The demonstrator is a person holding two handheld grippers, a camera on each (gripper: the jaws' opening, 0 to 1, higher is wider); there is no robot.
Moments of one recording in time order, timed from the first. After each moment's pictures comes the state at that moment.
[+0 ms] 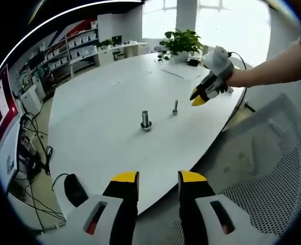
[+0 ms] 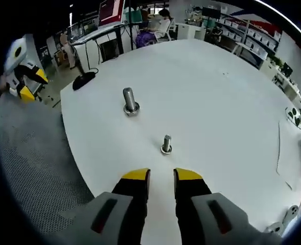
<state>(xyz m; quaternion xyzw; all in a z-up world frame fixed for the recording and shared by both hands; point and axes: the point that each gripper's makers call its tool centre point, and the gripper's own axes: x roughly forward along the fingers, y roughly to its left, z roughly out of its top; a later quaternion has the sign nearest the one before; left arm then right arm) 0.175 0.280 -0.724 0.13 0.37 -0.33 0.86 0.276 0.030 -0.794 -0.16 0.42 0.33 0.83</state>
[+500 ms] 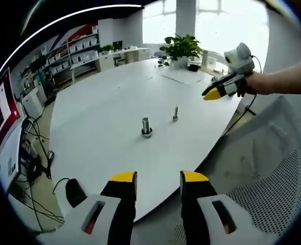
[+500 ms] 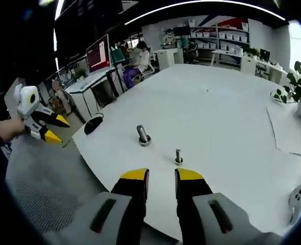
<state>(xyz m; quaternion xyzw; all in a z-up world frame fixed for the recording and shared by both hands) 0.179 0.276 -0.715 0.12 0.35 -0.33 0.87 0.237 0.031 -0.729 -0.02 0.35 0.30 0.89</state>
